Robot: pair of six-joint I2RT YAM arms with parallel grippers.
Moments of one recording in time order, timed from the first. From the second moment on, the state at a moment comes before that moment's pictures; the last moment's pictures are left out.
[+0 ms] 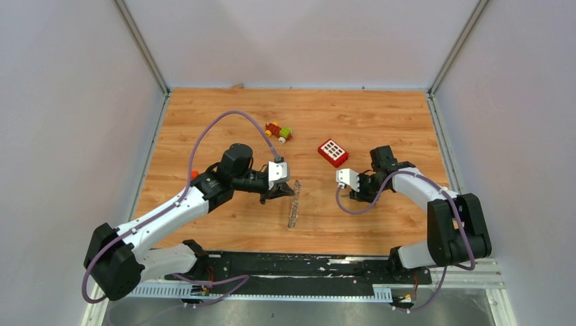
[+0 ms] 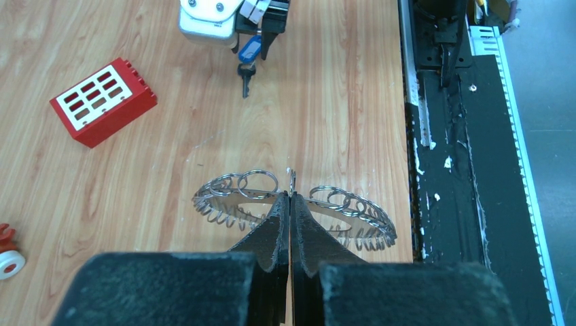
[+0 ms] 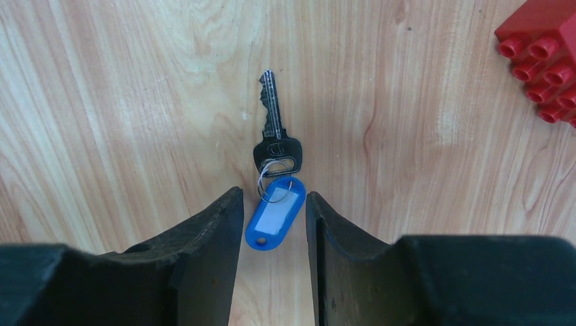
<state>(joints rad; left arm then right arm) -0.71 1.11 0.78 -0.16 0.75 0.40 0.20 1.42 0.73 -0.58 -0.44 -1.28</state>
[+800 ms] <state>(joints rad) -0.71 1.11 0.78 -0.16 0.75 0.40 0.25 1.47 0.76 -0.56 -0.42 -1.28</state>
